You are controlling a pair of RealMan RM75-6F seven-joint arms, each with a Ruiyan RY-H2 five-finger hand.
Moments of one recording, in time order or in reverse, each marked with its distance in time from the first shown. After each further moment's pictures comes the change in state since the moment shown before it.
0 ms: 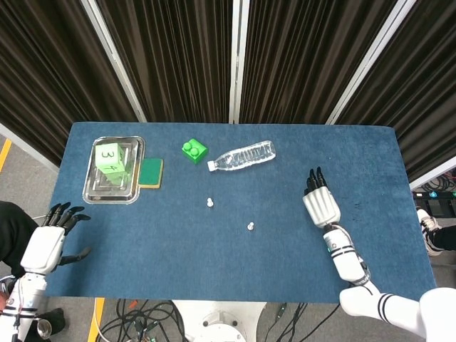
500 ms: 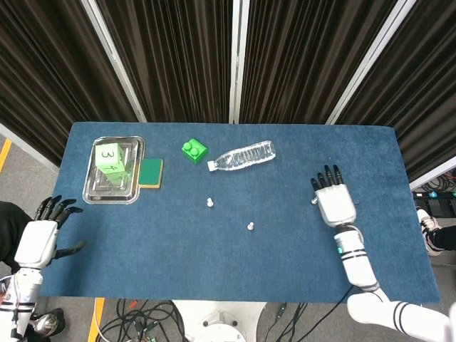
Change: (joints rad) left arm -0.002 -0.010 -0.048 0.012 -0.050 0.022 0.022; right arm -0.097 0.157 0.105 -0.249 -0.005 0.081 0.436
